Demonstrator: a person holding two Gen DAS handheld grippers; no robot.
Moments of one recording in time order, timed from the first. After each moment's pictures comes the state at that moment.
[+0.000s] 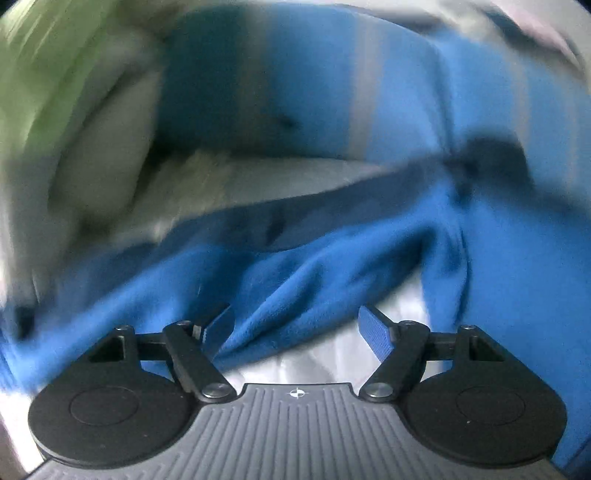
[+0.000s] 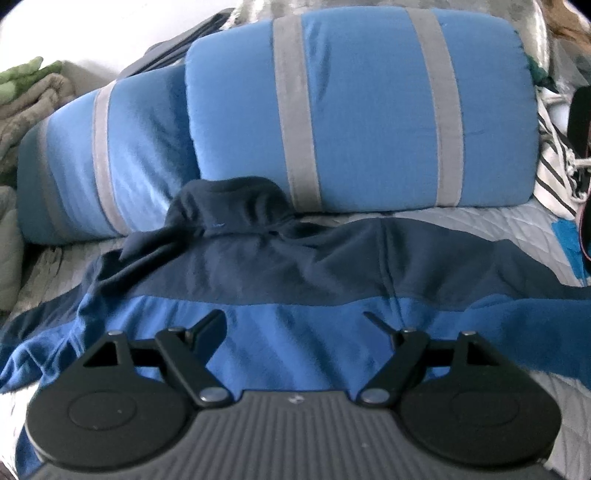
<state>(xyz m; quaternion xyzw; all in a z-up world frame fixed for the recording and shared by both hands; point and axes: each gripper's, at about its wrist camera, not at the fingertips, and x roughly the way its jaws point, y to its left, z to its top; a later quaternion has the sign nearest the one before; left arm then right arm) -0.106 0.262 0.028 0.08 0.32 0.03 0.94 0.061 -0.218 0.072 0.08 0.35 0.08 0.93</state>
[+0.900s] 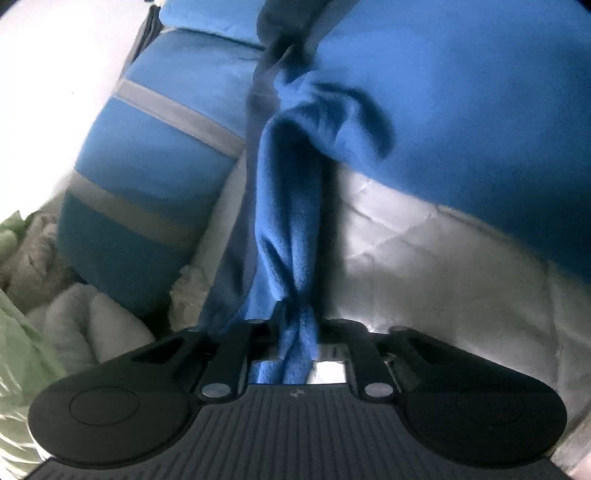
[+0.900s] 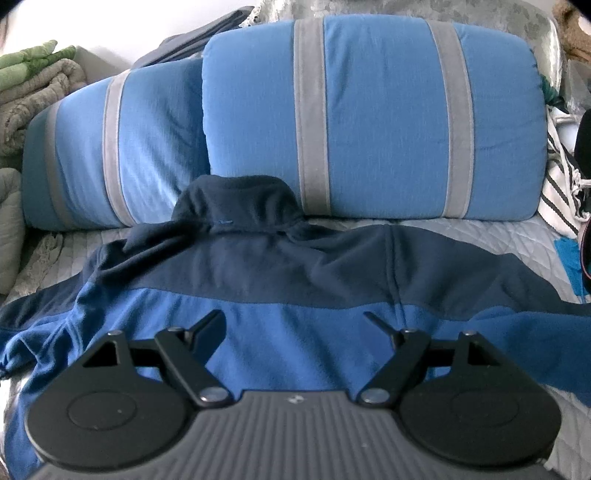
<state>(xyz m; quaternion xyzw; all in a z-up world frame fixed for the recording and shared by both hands) -0.107 0.187 -0.034 0.54 0.29 -0.03 0.79 0.058 -0.208 0.075 0.05 0.34 0.08 0.93</state>
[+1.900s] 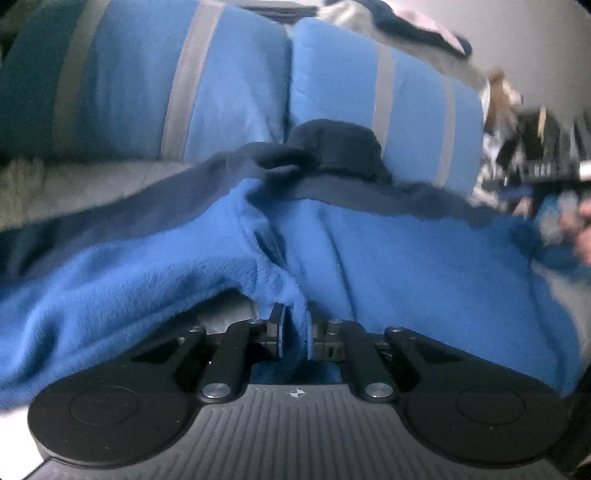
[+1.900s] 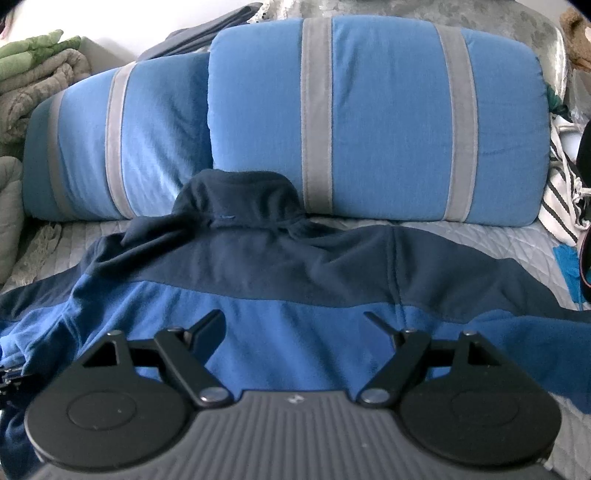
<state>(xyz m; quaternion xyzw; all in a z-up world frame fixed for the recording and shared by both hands) -0.047 0.155 0.008 -0.01 0.31 -0.17 0.93 0.058 -0.202 0.071 0.03 0.35 0.08 0.93</state>
